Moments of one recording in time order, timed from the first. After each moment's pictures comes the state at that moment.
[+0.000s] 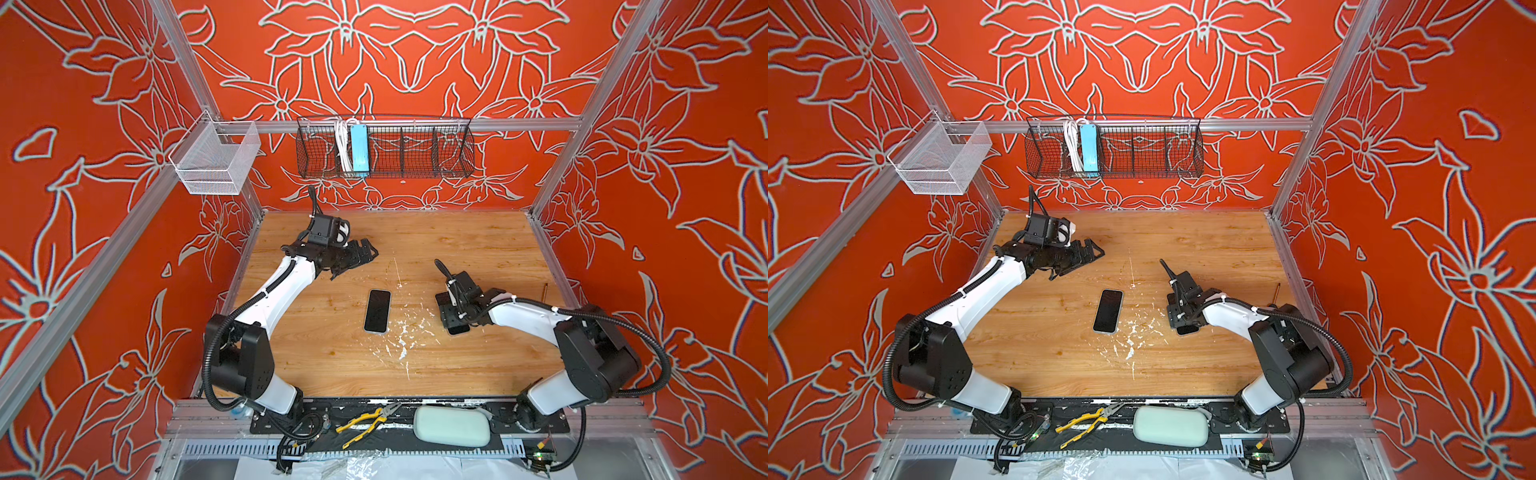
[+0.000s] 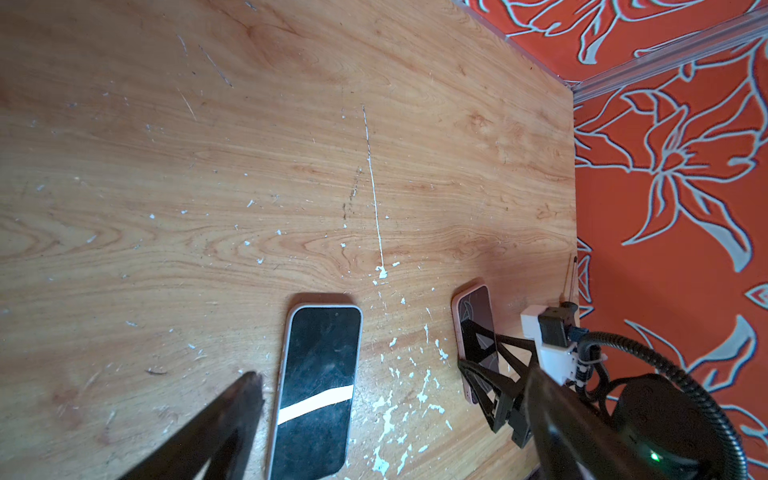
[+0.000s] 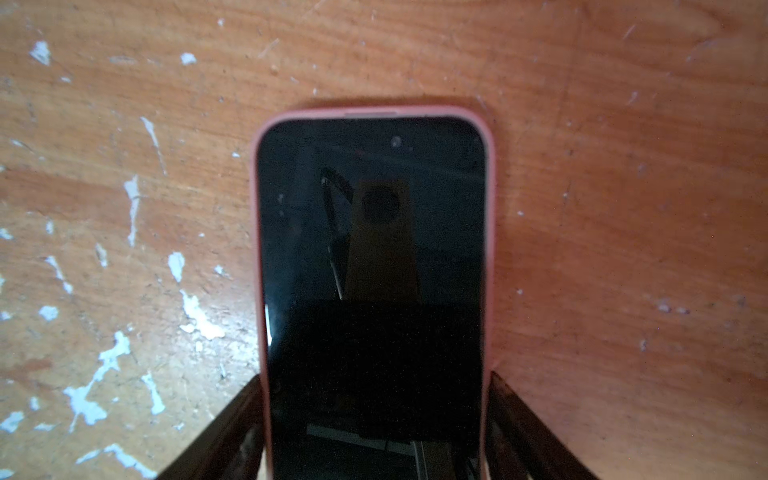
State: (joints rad) left arm -0.24 1.52 1.26 -0.58 0.38 -0.60; right arm 0.53 1.53 0.77 -0.42 0.09 0.32
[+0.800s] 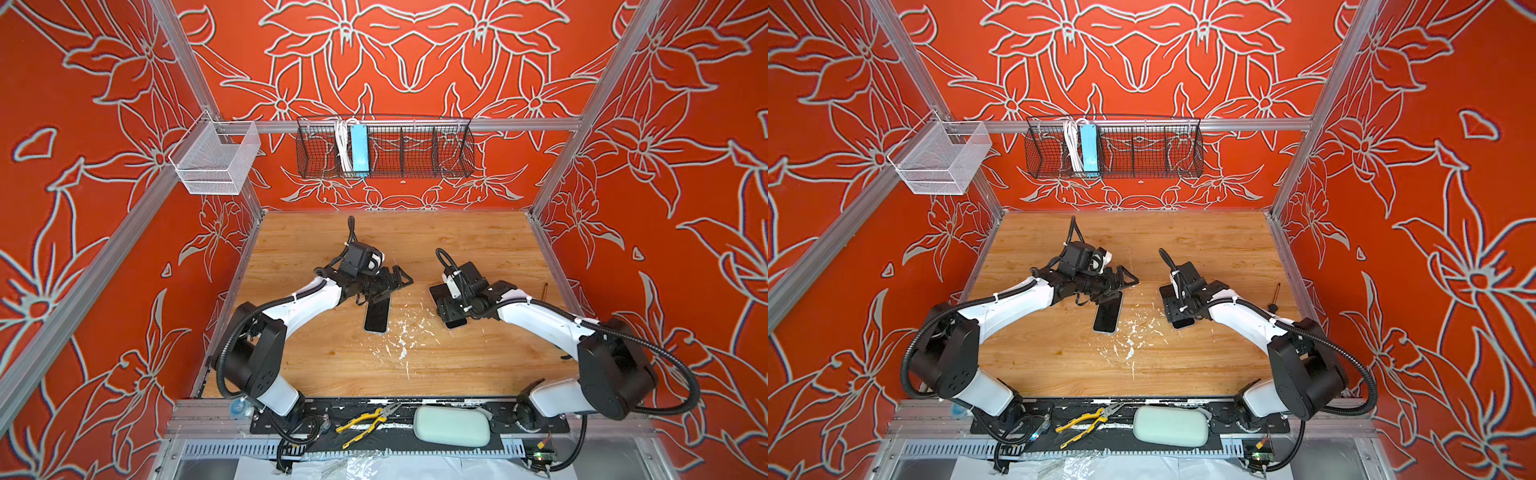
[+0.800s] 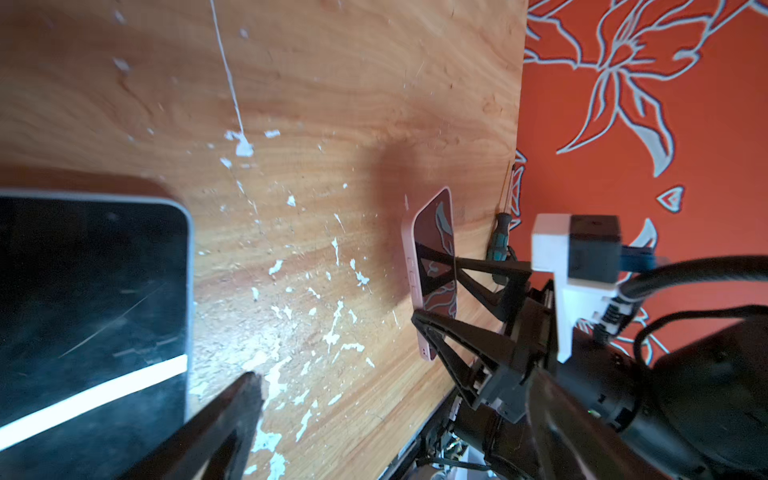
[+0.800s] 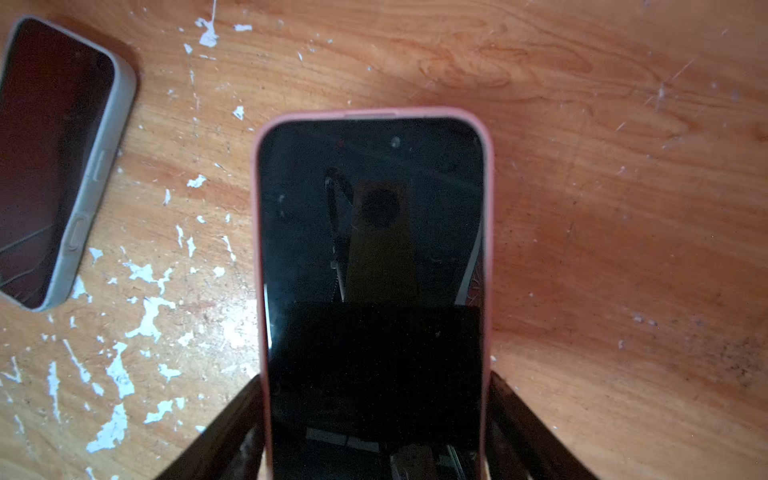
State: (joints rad) left arm -0.47 1.60 1.03 -0.23 0.56 -0.86; right arm 0.53 1.43 0.86 -0.55 -0.01 0.27
